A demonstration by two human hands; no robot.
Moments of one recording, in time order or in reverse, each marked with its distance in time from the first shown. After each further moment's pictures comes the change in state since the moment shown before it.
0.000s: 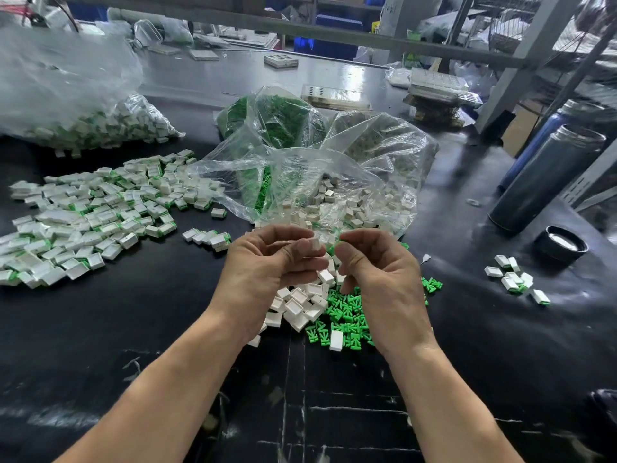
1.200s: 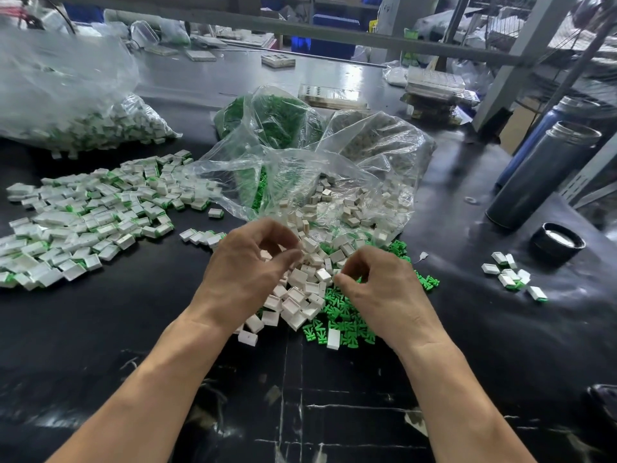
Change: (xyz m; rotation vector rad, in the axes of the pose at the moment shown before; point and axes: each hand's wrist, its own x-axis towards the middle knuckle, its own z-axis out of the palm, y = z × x) left_hand 0.005 0.004 -0.024 0.918 0.017 0.314; right_hand 0.006 -0.003 -0.019 -0.954 -0.116 0.091
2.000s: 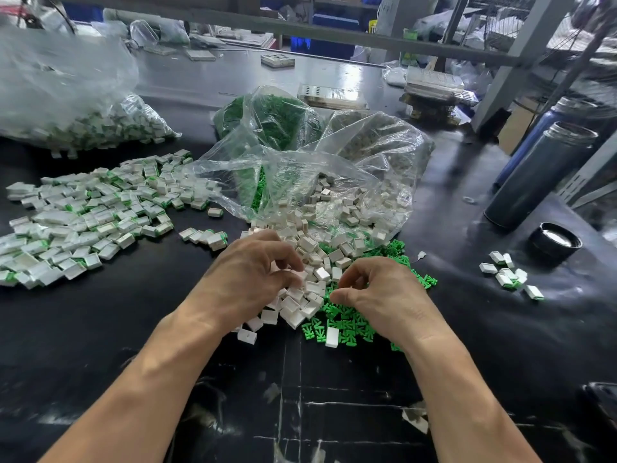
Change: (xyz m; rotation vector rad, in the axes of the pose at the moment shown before) left_hand 0.003 -0.010 -0.004 0.273 -0.253 0.036; right_hand 0.003 0.003 -0.005 -0.044 -0.153 0.126
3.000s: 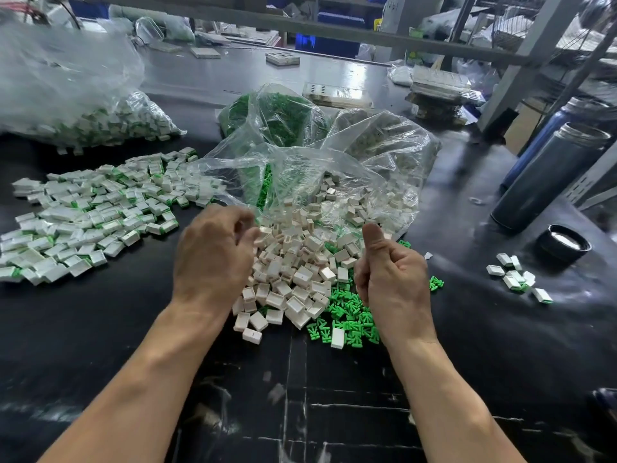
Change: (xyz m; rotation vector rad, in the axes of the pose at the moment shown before) left_hand 0.004 -0.016 -0.007 0.117 0.583 -0.099; right_hand 0.000 -0.011 0.021 0.812 0.300 -0.151
